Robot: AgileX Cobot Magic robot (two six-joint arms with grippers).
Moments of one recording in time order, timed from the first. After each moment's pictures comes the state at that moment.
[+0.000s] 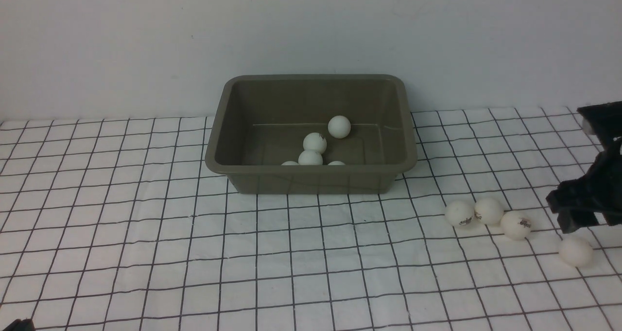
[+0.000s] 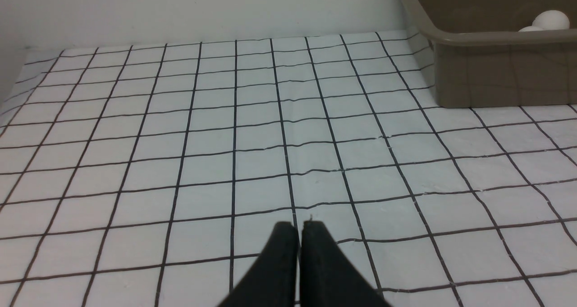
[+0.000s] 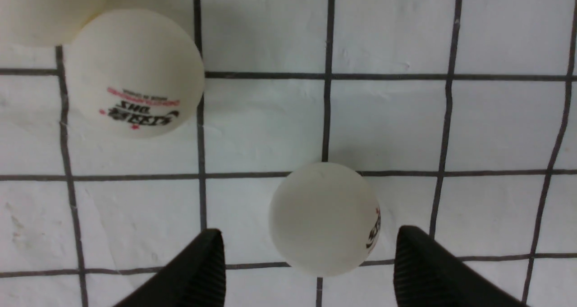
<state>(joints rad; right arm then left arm) 0.03 1.73 -1.06 -0.13 0.90 -0.01 0.04 -0.01 0.03 -0.13 0.33 0.11</state>
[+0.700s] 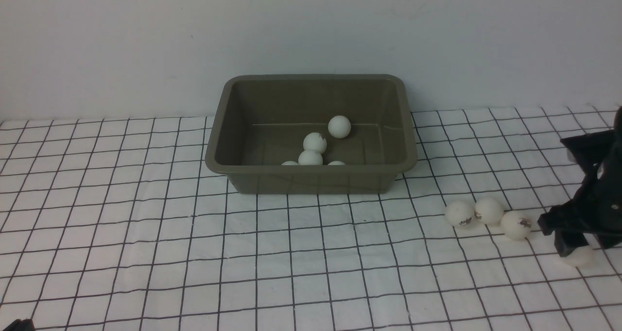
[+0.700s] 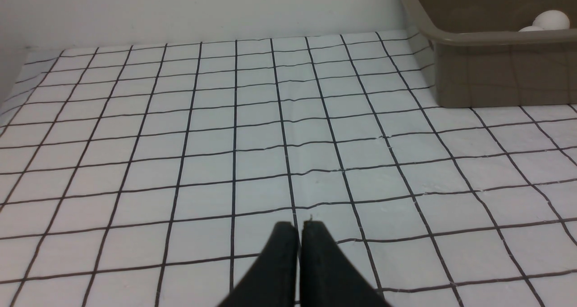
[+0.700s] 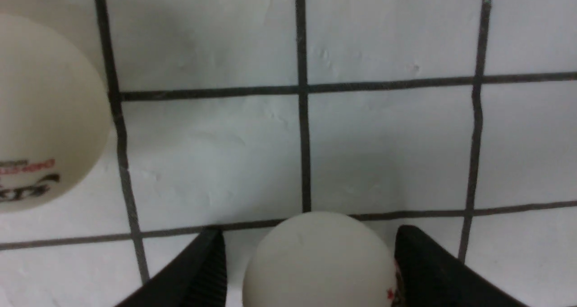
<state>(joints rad) -0.01 1.87 -1.06 -0.14 0.83 0.03 0.04 -0.01 0.03 -0.13 0.33 0.11</state>
